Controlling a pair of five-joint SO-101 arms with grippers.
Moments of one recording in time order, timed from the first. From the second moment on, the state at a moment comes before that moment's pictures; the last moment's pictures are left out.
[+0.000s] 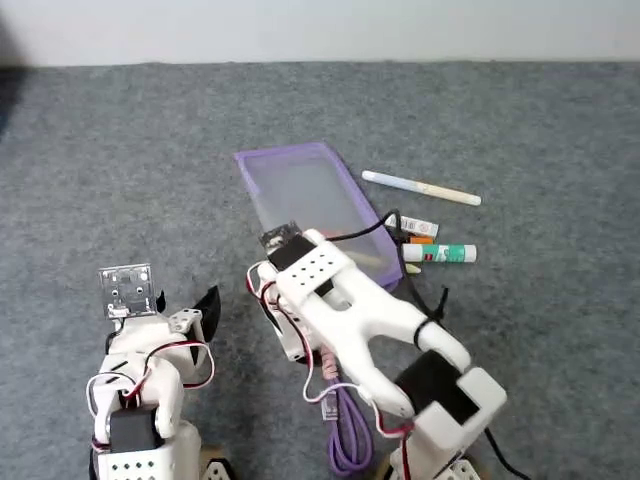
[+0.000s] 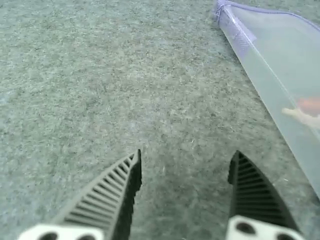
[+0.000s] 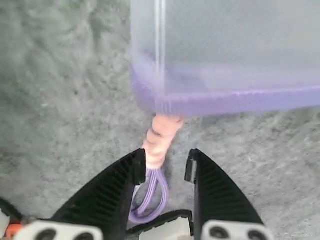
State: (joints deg) left arm -9.9 -103.3 95.5 59.1 6.8; right arm -42.4 10.5 17.7 85.4 -17.5
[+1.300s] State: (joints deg) left arm 5.8 -103.3 88.5 59.8 9.3; right arm -42.3 -19.5 10.4 88.8 4.6
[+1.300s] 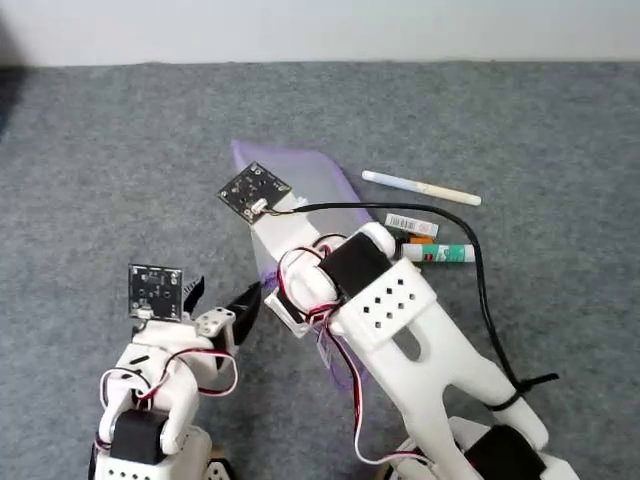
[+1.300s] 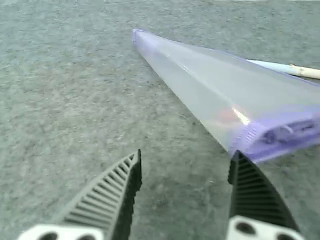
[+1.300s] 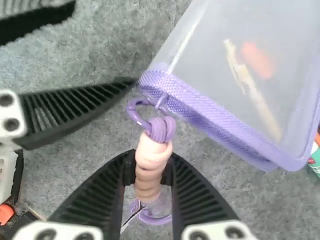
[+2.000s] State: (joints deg) left arm 11.2 -103.3 88.6 57.5 9.6; right arm -44.0 -22.5 10.4 92.6 4.6
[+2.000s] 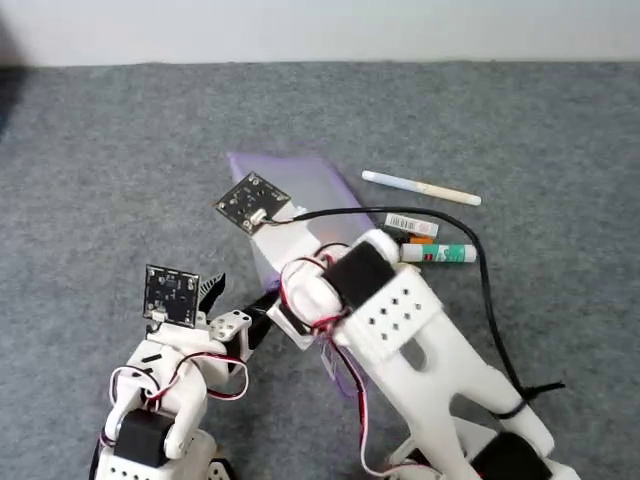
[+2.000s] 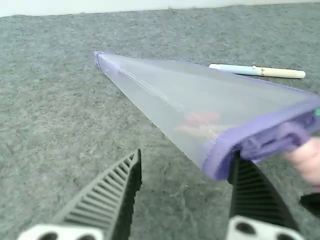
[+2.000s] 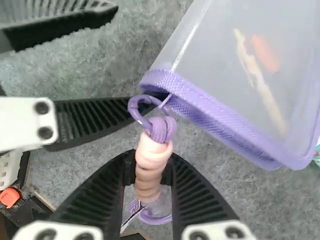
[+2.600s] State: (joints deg) left arm 11.4 -103.3 89.3 57.5 9.7; right arm -49.4 -24.4 10.4 97.0 4.6
